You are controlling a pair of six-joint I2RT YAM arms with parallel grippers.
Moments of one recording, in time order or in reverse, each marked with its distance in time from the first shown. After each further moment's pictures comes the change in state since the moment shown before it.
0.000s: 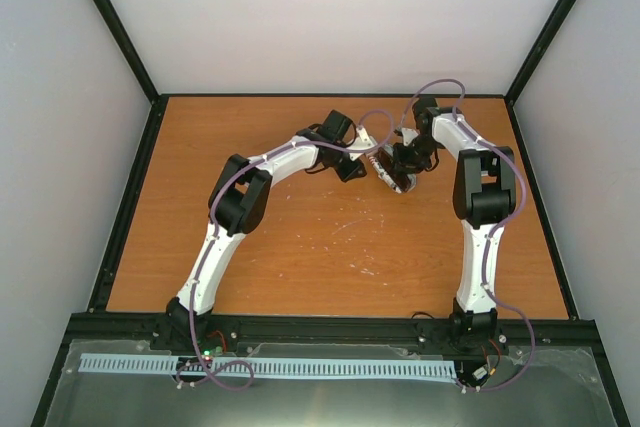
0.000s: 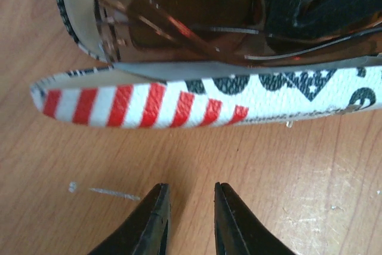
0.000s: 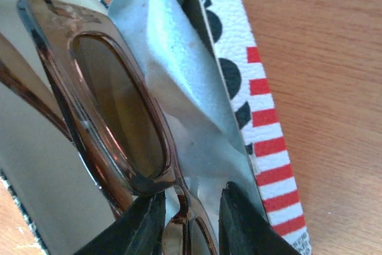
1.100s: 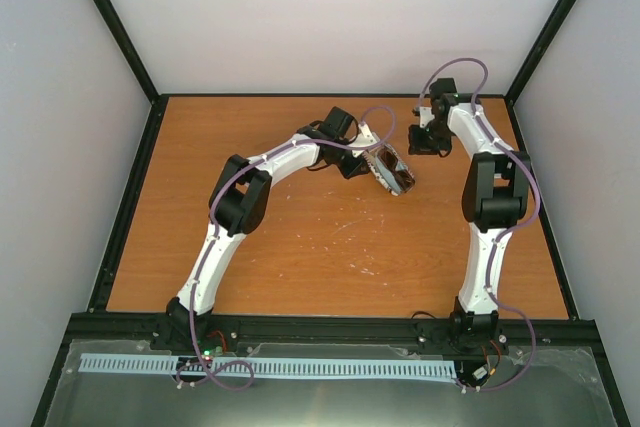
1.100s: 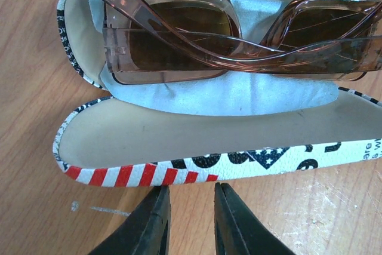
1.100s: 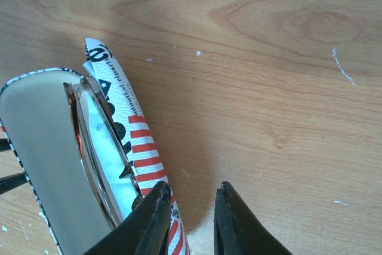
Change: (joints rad) left arm -0.012 0.001 0.046 -0.008 0.022 -0.013; right arm -0.051 -0.069 0.084 -0.005 0.140 -0.004
